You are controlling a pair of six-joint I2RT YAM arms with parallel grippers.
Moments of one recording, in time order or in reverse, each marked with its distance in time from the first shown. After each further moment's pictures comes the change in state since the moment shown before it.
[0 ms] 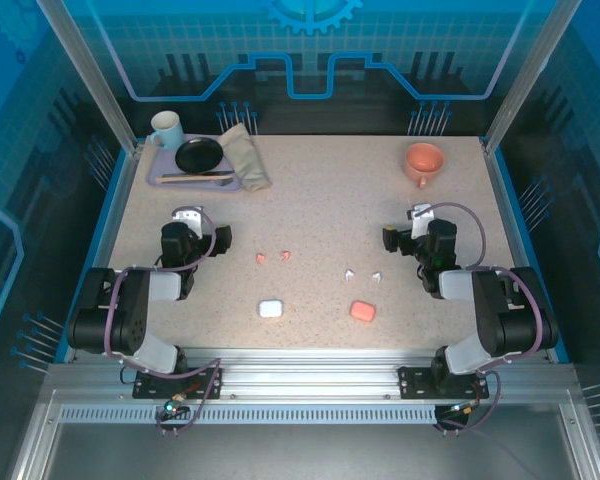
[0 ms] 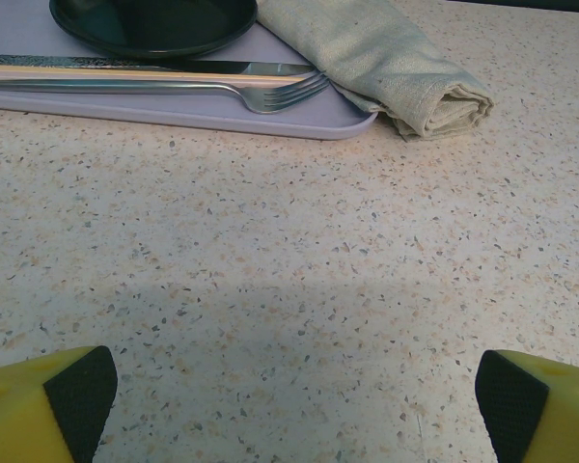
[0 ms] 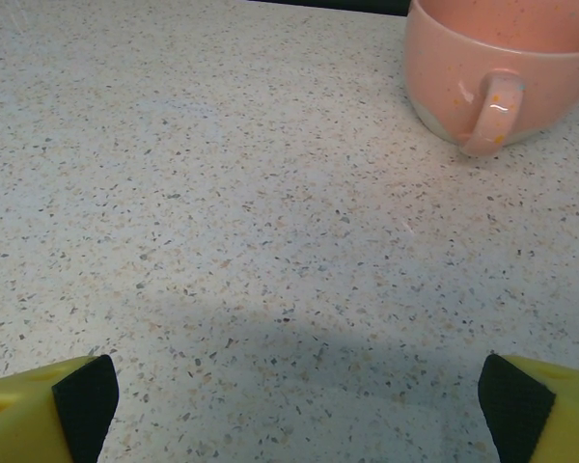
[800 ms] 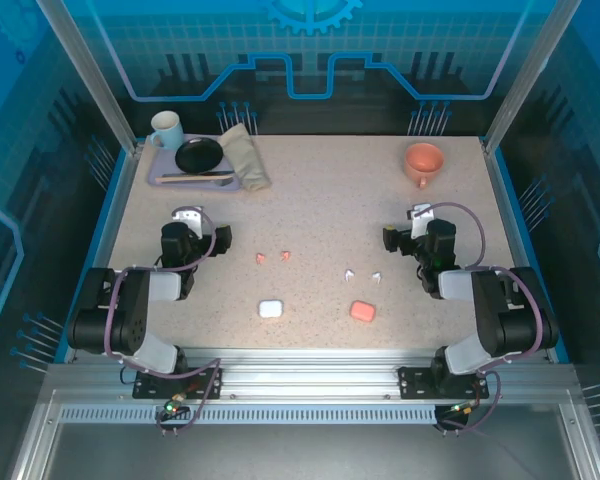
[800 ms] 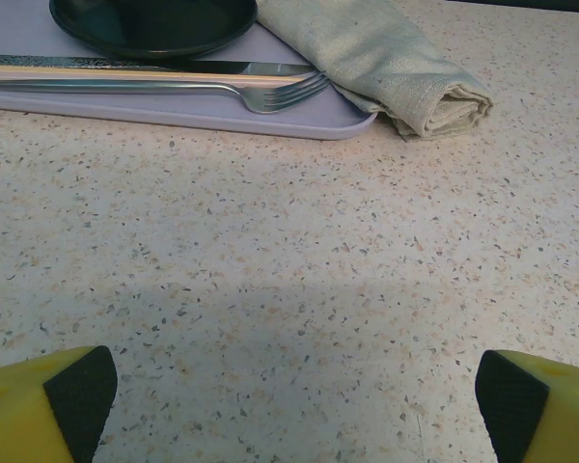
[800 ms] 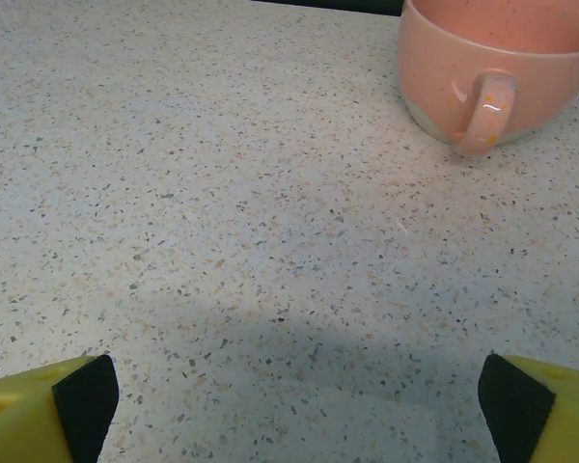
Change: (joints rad) left arm 0.000 0.001 -0.001 0.004 0.001 0.000; right arm 0.007 0.008 -0.005 0.023 0.010 -0.005
